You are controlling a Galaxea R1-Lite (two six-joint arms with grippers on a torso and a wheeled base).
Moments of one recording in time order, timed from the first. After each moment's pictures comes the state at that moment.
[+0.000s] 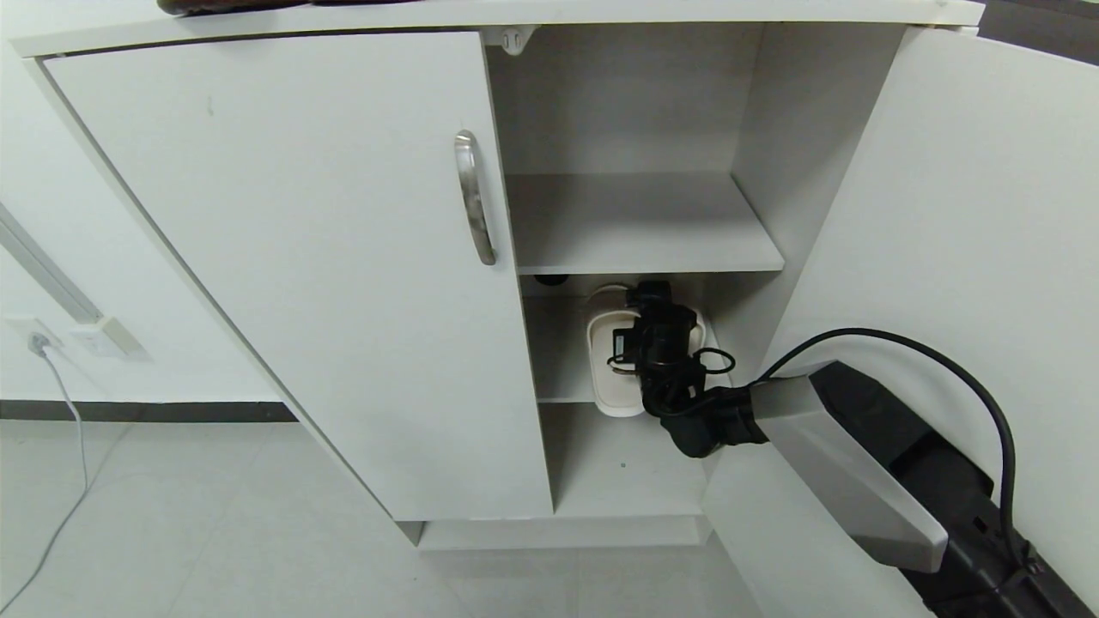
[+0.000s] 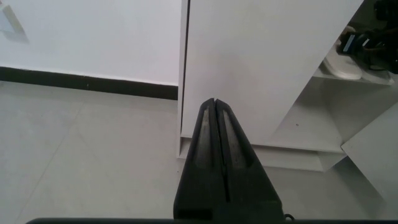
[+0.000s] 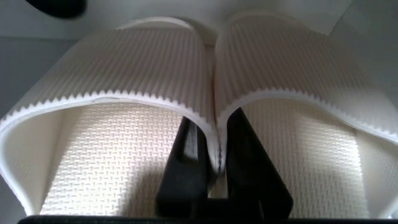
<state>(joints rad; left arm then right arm) 0.00 0.00 0.00 0.00 0.10 -0.10 0.58 2.67 -1.96 -0.74 -0.56 0.00</state>
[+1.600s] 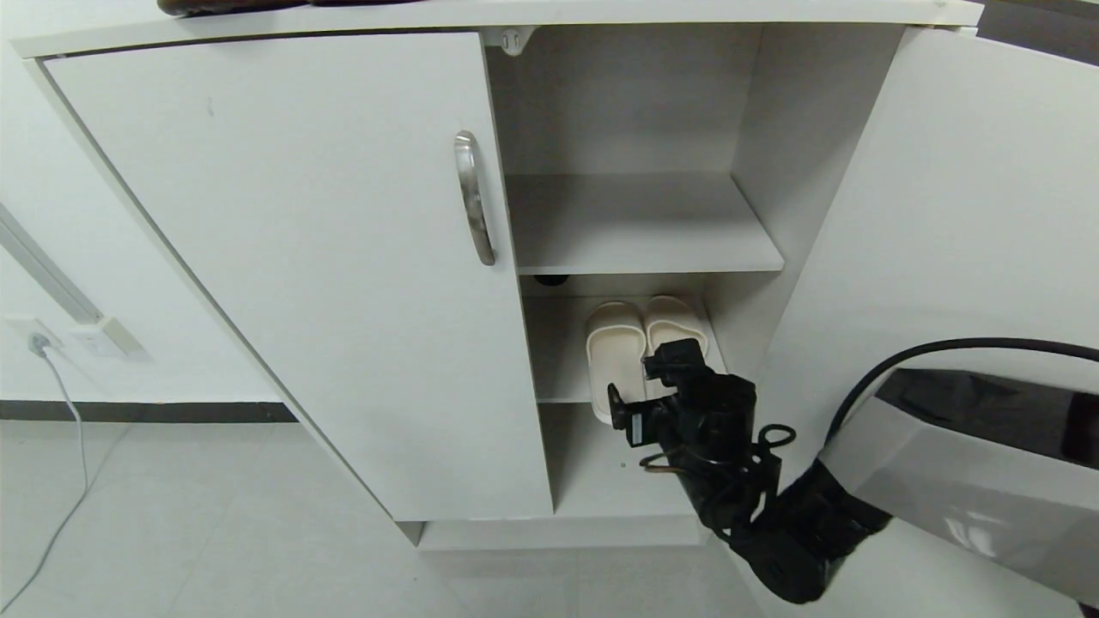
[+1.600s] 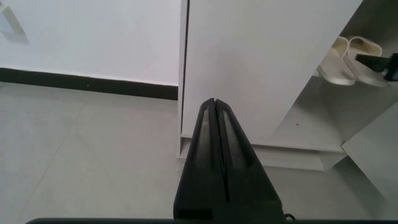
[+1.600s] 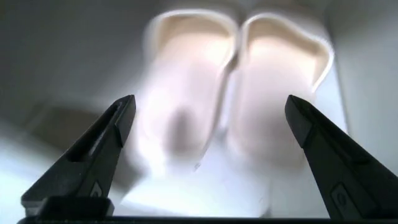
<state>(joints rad) 0.00 0.00 0.00 0.00 0.09 -0.10 0.74 2.26 -0.95 -1.27 -0.50 0.01</state>
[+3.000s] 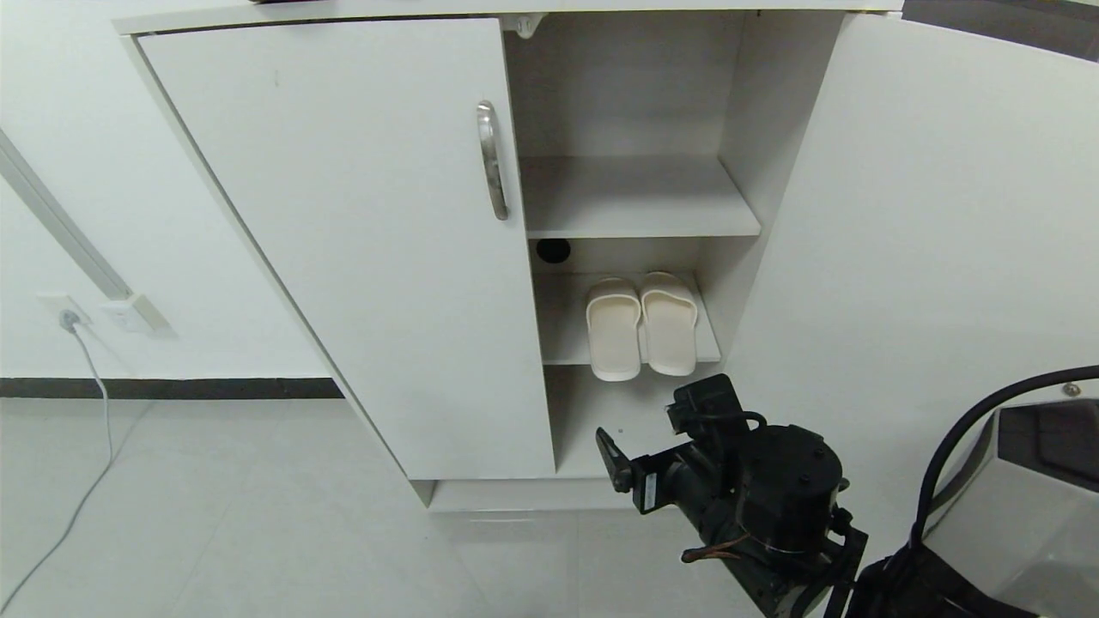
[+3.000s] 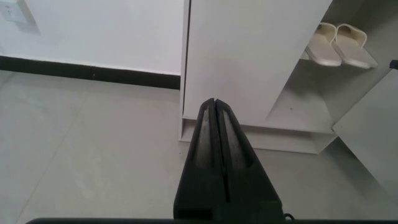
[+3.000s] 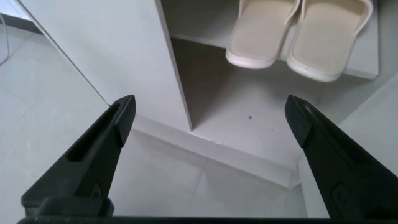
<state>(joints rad) 0.00 0.00 0.00 0.00 0.09 -0.10 0.86 2.08 -0.63 -1.42 -0.43 0.06</state>
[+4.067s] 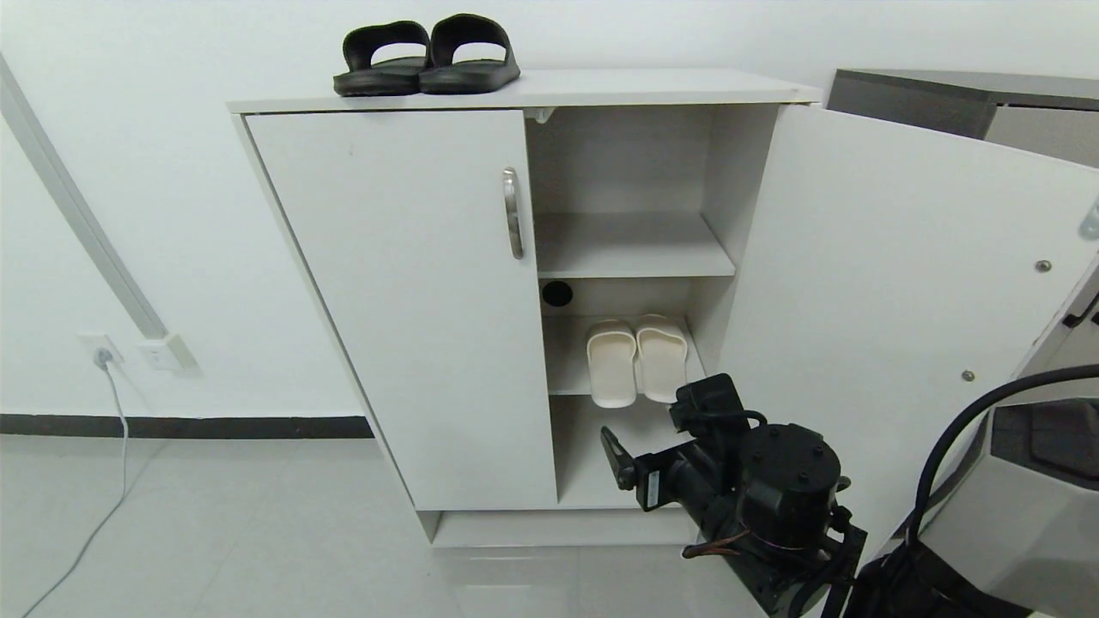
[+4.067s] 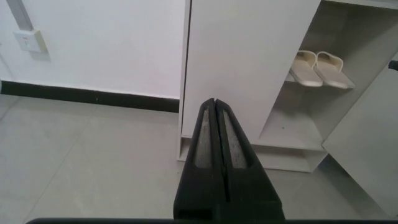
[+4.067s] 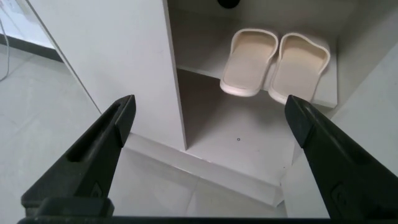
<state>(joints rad) 0.00 0.00 0.00 0.00 0.09 -0.10 0.85 2.09 -0.63 -1.42 -0.43 0.05</state>
